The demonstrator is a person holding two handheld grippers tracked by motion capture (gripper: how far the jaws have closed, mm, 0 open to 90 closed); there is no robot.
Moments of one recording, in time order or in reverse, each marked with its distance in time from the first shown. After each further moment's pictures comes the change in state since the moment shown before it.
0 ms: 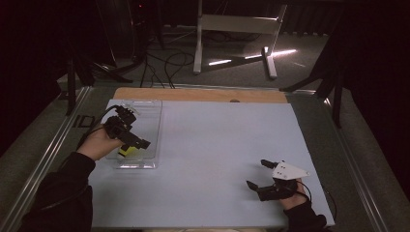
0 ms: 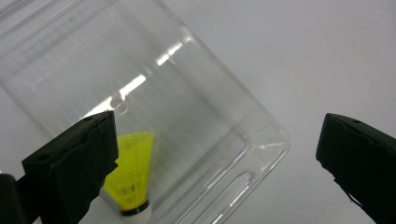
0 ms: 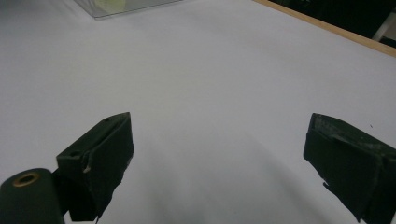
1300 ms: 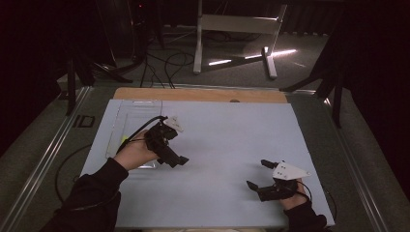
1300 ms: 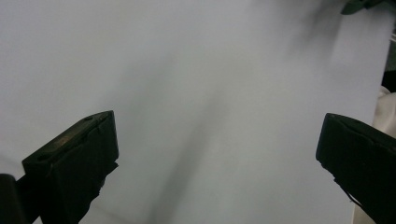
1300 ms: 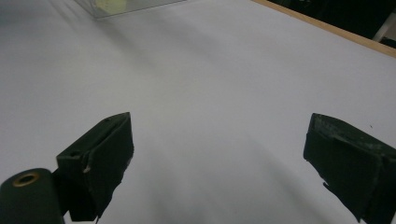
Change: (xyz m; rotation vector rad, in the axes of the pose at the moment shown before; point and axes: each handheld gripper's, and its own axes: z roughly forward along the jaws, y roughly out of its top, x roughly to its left) left arm -0.101 0.038 0.030 -0.100 -0.155 0.352; right arm 0.000 0.000 -0.001 -0.002 0.000 -0.001
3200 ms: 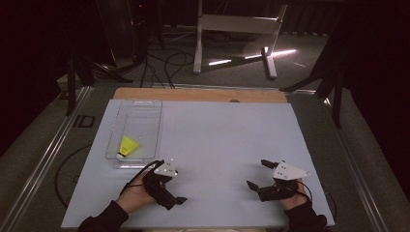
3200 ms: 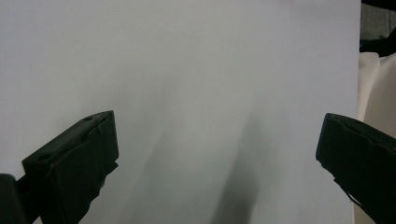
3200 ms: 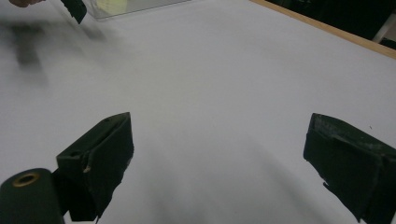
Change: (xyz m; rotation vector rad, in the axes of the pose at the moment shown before) left arm -0.048 -0.105 0.065 -0.140 -0.097 -0.018; right arm 0.000 0.001 -0.001 0.001 0.001 -0.002
